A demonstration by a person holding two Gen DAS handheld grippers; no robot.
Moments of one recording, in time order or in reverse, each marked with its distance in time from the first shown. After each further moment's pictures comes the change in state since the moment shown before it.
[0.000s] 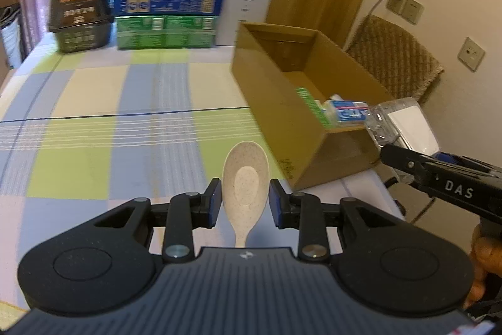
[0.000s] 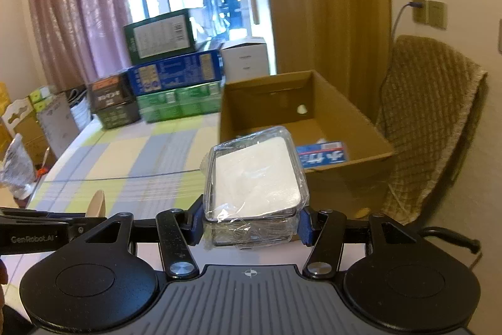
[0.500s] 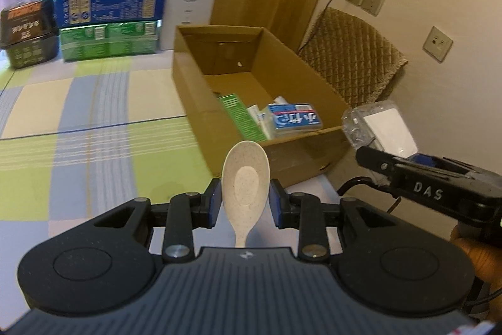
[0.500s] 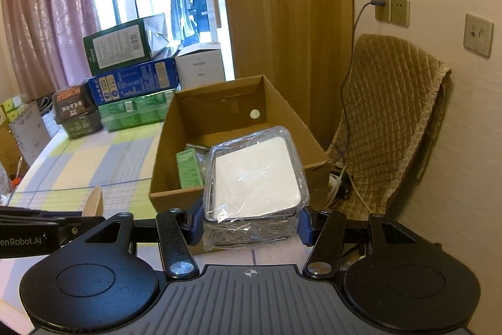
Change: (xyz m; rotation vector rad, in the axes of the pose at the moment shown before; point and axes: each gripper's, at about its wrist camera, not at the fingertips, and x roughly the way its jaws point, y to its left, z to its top) left arm 0.025 -0.062 0.019 0.057 0.011 -0.111; right arm -0.011 -0.054 0.014 0.030 0.004 -0.095
